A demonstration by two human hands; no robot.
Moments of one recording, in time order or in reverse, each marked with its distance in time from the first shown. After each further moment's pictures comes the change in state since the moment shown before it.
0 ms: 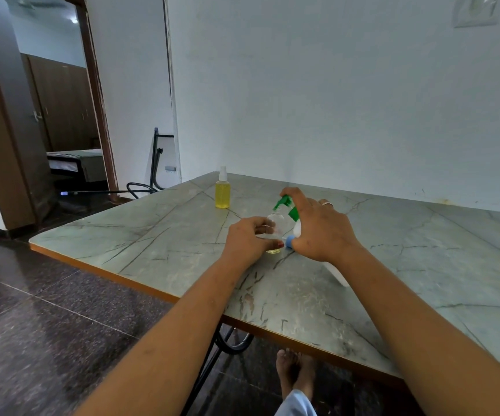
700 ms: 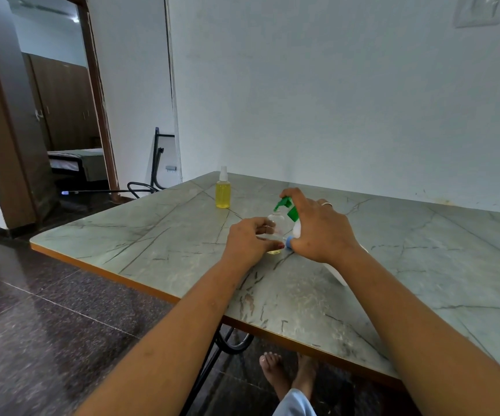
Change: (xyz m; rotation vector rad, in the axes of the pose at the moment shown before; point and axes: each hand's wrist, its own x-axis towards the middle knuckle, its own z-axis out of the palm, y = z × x) left_hand -0.002 0.002 0.001 0.012 0.012 0.001; right_hand 0.000 0.002 0.002 0.011 0.019 -0.029
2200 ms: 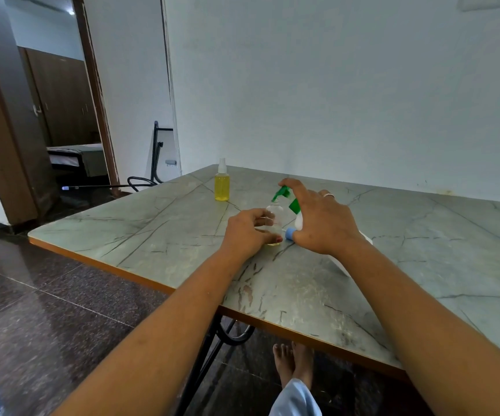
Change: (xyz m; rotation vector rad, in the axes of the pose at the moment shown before) left_hand 0.000 0.003 -0.001 -0.001 -0.041 -0.040; right_hand -0.003 0.004 0.000 -0.004 -0.002 0.002
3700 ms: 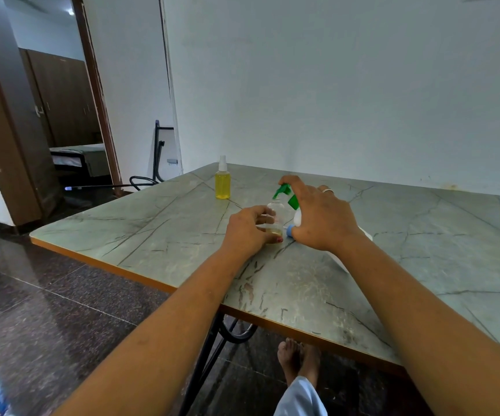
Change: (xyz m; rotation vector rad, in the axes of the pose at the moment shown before) left_hand -0.002 0.004 -0.002 0.028 -0.014 -0.024; right_hand 0.002 -0.002 0.002 0.003 -0.001 0.000
